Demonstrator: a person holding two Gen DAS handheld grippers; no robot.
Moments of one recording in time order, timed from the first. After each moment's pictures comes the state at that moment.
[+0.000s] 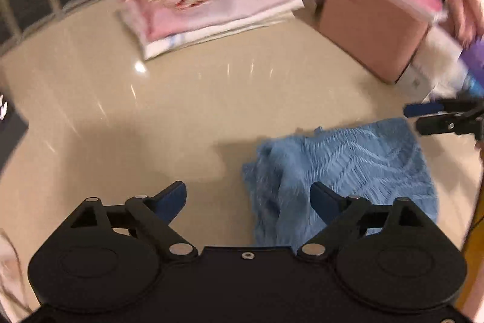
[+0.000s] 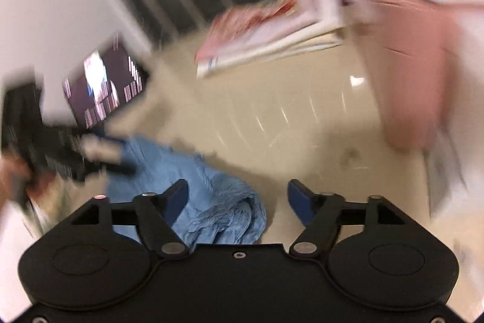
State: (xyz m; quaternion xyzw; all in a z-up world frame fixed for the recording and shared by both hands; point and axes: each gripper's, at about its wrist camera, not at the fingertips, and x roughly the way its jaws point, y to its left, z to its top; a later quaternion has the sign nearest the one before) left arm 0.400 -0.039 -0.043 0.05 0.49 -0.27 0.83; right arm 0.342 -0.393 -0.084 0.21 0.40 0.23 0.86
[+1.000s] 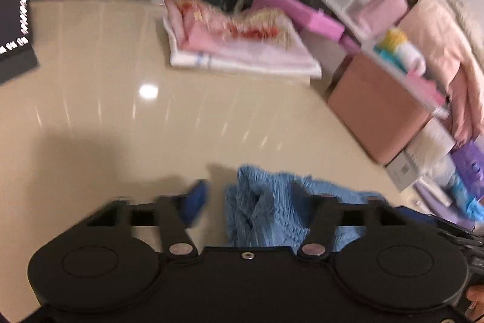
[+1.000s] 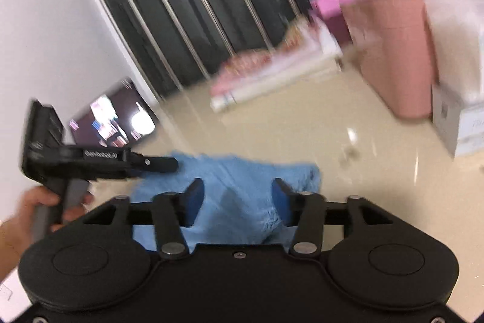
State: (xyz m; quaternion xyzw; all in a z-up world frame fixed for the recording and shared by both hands) left arm 0.383 -0.013 -0.056 -0.11 0.39 -0.22 0.89; right arm 0.272 -0.347 -0.086 0.21 0.26 0.20 0.92
